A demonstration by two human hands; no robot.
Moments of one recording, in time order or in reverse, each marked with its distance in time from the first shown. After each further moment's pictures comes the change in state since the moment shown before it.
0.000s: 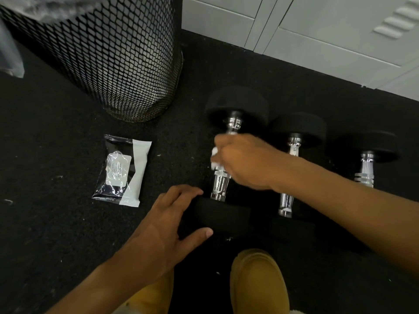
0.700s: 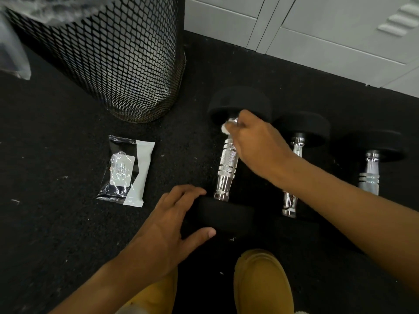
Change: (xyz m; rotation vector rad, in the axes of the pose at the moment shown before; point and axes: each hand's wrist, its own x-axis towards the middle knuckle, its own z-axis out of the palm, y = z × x) left_hand -0.001 -0.002 0.000 -0.001 0.017 0.024; right_hand 0.001 0.009 0.004 -0.057 0.333 0.305
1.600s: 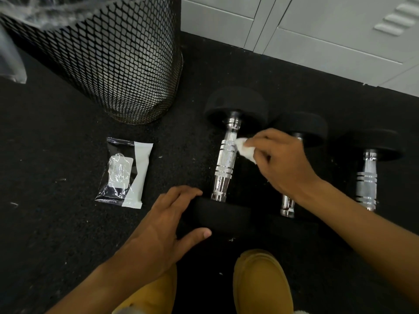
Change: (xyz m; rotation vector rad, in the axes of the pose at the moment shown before) left_hand 0.000 -0.003 -0.004 0.016 -0.032 -0.005; right_hand -0.040 0.025 0.012 0.395 0.303 0.095
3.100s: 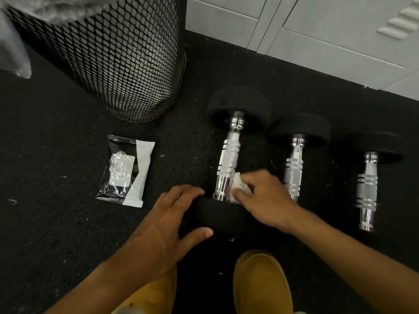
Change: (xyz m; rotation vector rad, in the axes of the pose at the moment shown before) left_hand 0.000 0.000 0.000 -0.007 -0.009 -0.012; right_hand -0.031 -0.038 0.018 0.147 -0.463 0.589
